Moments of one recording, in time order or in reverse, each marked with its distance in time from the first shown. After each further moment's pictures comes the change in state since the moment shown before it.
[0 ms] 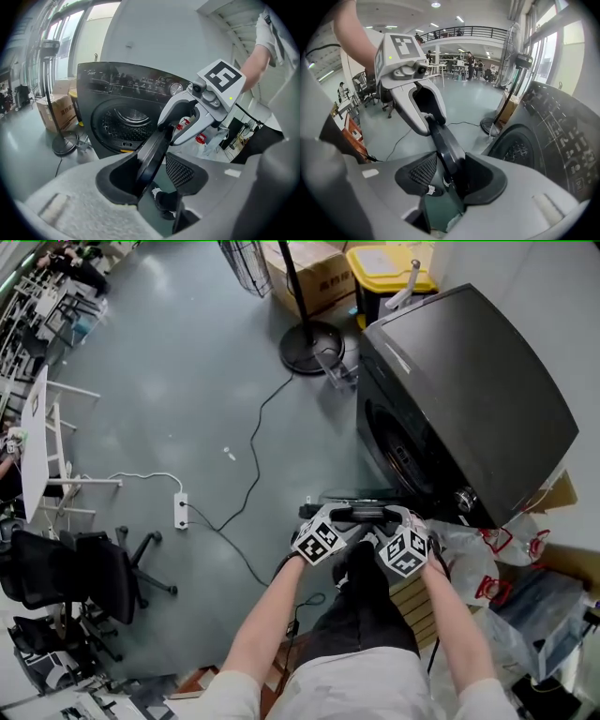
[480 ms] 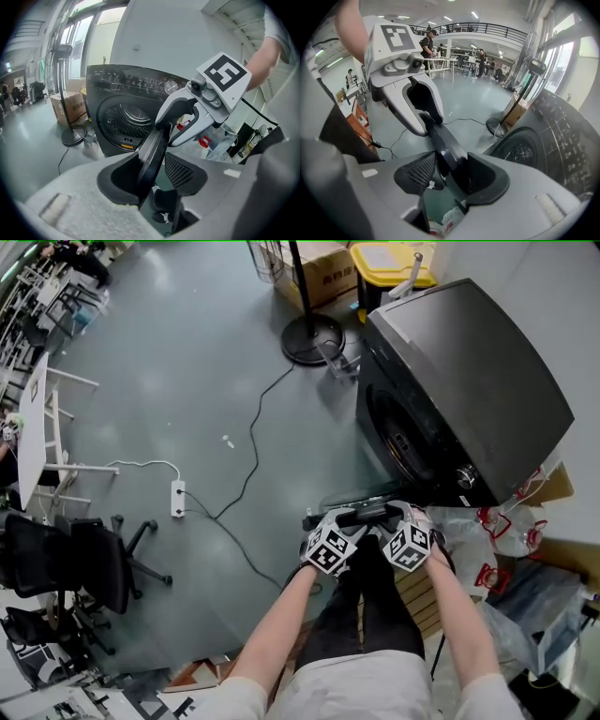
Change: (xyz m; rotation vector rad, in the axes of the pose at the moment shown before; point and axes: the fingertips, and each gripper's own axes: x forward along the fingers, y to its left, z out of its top) left arm -0.007 -0.060 -0.032 -0.098 -0.024 0.109; right arm -0.014 0.047 -0.024 -0.132 0.064 0.029
